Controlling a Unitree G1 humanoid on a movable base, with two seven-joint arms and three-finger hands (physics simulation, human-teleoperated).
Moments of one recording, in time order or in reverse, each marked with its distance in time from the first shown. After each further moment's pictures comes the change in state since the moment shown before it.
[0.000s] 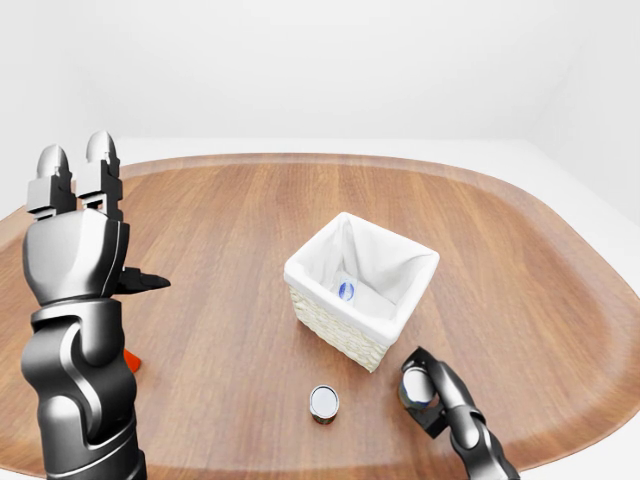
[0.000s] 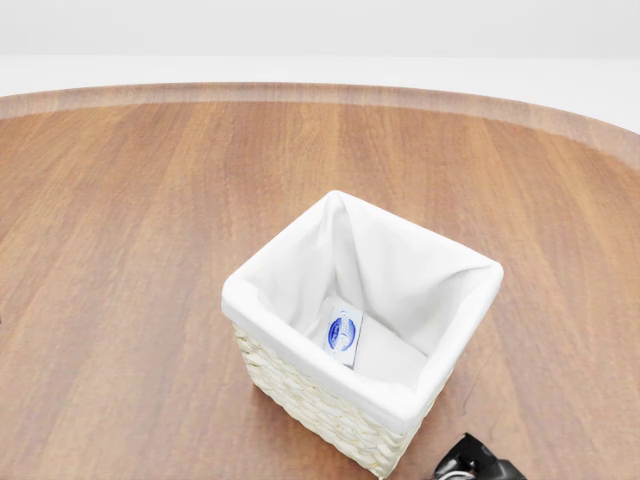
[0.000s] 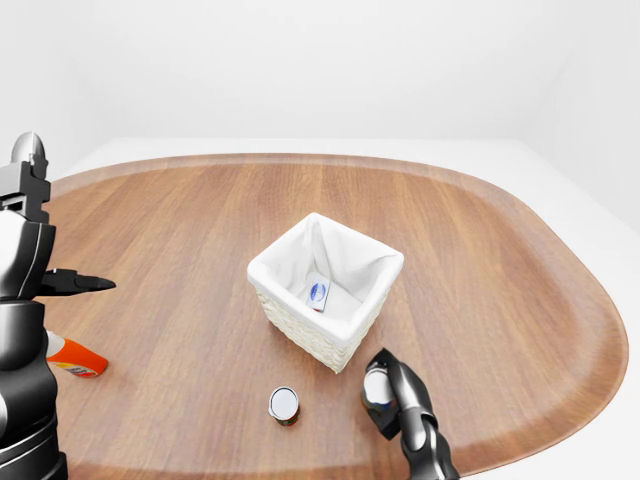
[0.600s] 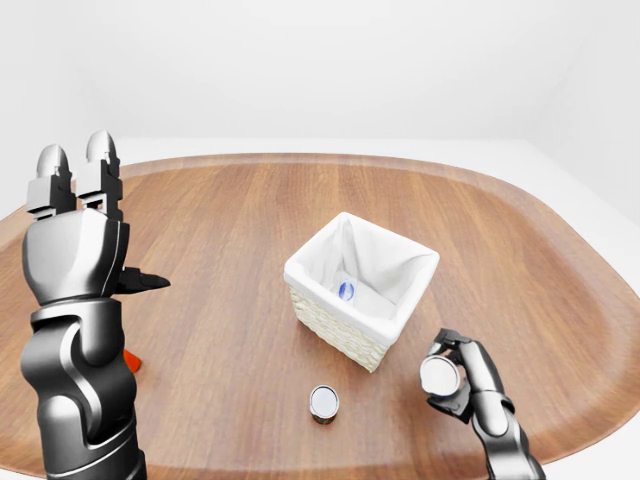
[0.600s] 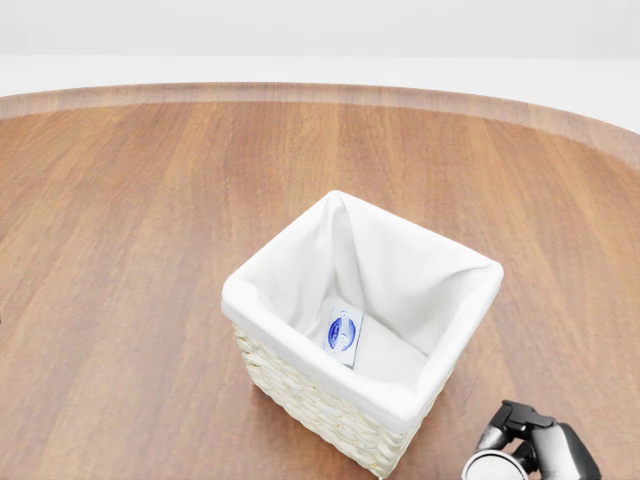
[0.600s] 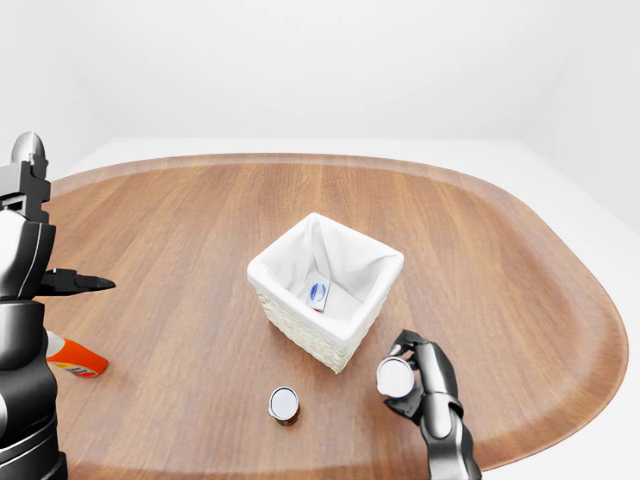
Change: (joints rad) left arm -0.001 0.001 0.000 0.000 0.003 0.000 -0.002; right arm 0.023 0.012 -0.151 -0.212 0.091 0.000 -0.022
